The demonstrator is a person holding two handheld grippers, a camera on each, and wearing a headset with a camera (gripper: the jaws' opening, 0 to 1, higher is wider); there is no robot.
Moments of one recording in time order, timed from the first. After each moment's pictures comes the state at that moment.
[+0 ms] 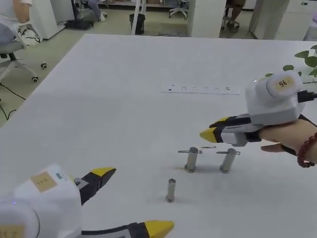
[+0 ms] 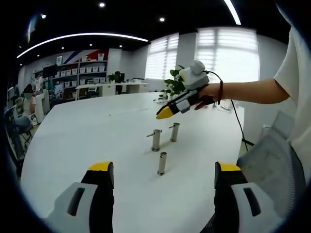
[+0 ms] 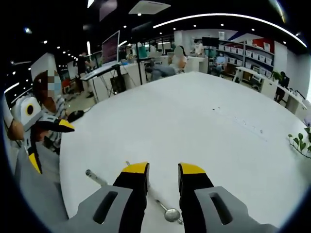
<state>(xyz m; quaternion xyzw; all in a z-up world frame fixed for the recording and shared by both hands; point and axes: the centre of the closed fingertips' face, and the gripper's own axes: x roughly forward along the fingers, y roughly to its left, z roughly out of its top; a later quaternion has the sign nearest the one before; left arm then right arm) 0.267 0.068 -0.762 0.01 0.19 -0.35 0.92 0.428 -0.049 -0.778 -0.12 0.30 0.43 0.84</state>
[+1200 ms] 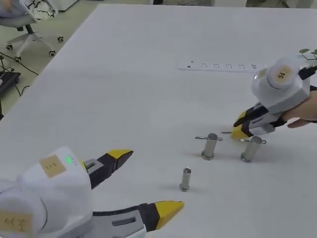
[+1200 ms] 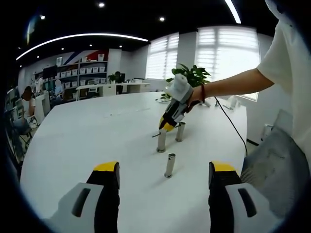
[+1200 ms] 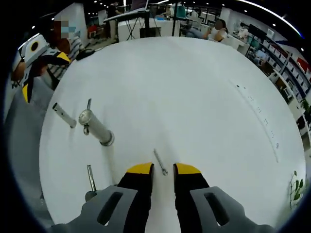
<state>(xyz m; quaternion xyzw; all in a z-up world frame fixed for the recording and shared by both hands) 0.286 0.069 -0.771 0.01 0.19 -0.35 0.92 0.458 -0.079 -0.859 -0.31 0.38 0.51 0.70</state>
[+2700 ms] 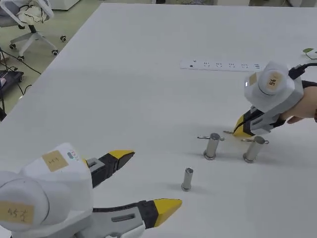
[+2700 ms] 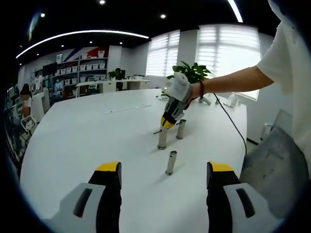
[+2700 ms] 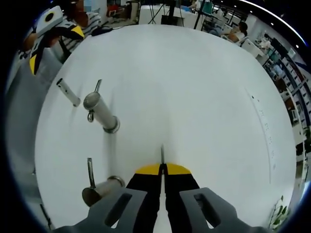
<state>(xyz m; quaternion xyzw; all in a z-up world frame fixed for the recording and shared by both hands) 0.286 0.072 -0.774 0.01 0.20 -0.35 0.91 0.451 -0.080 -0.864 -0.40 0.37 0.54 0.64</state>
